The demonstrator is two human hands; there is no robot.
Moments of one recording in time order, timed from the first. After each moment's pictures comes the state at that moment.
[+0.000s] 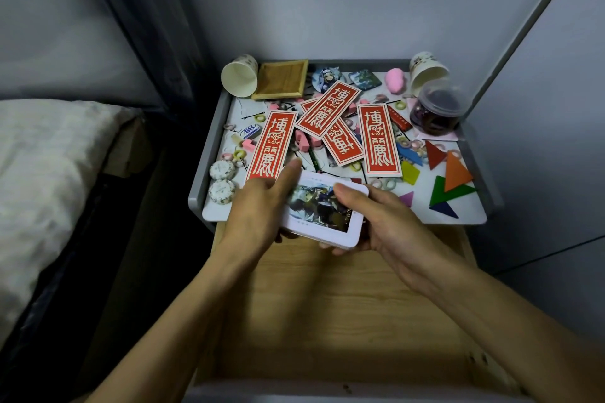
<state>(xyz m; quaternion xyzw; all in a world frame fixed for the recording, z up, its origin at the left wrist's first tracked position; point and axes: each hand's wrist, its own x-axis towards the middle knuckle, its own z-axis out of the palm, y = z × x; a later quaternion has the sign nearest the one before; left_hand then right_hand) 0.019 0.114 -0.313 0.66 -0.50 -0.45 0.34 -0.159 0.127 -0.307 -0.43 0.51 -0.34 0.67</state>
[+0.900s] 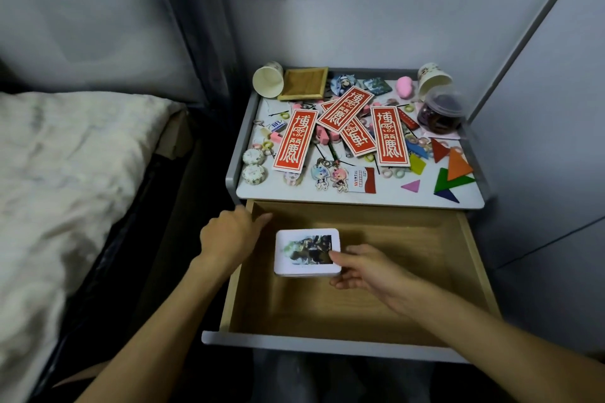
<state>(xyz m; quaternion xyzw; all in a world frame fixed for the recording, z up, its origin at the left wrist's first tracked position) 0.091 0.157 -0.368 0.81 -0.56 -0.17 0.00 -0.138 0.188 -0.389 -0.34 0.56 -0.21 0.72</state>
